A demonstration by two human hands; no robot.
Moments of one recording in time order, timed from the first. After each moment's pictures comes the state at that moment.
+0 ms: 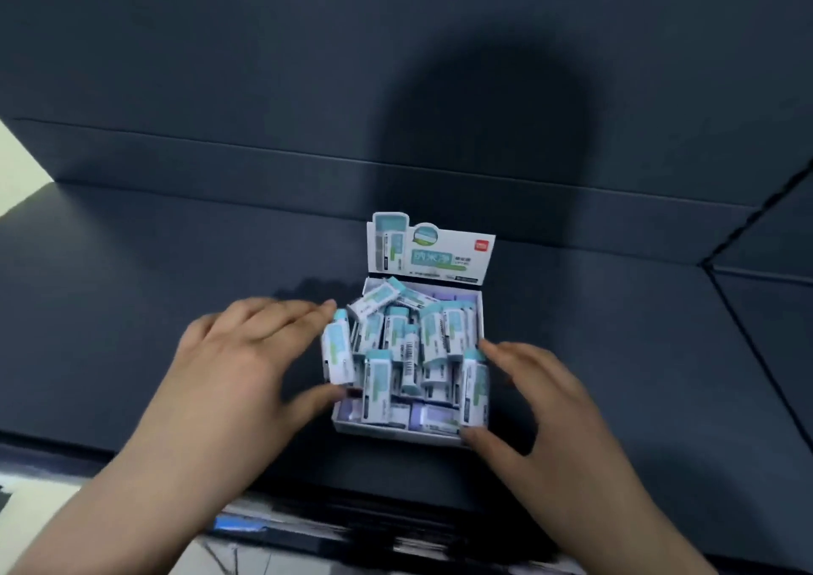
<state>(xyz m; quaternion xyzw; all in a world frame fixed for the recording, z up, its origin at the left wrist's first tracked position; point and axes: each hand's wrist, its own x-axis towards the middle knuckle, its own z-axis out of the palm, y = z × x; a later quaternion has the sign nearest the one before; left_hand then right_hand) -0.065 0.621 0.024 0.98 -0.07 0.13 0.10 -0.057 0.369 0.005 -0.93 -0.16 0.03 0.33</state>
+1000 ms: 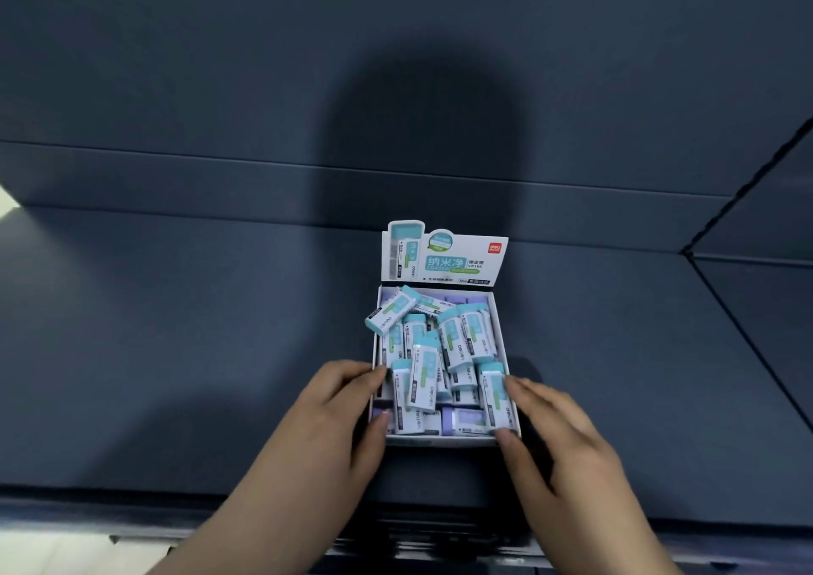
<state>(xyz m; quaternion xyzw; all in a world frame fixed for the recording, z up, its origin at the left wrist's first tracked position) -0.076 0.610 -0.012 0.94 -0.12 0.04 0.32 -0.085 0.399 -0.026 -0.93 -0.06 -0.09 0.36</state>
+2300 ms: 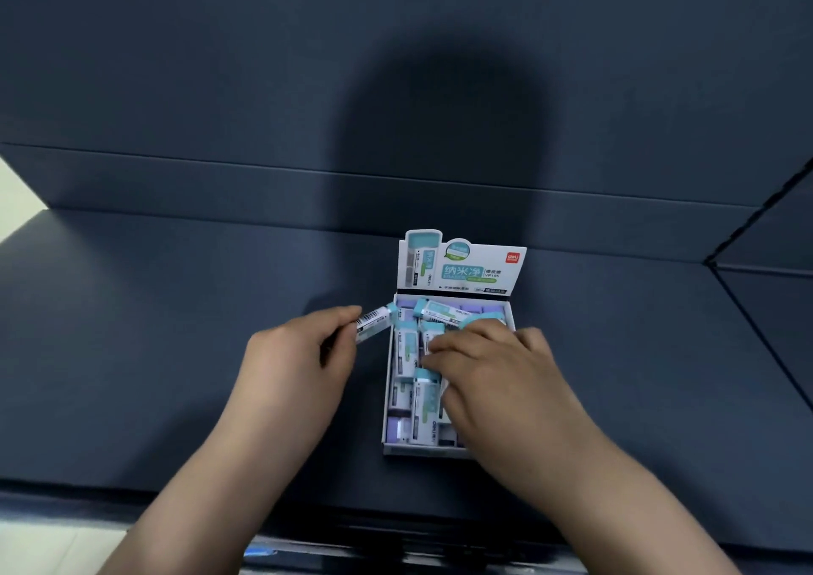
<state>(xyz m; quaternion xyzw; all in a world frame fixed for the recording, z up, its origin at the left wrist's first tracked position) -0.037 0.622 0.022 0.92 0.06 0.15 0.36 -0.027 0.448 0.024 -0.97 -0.23 -0.02 0.08</state>
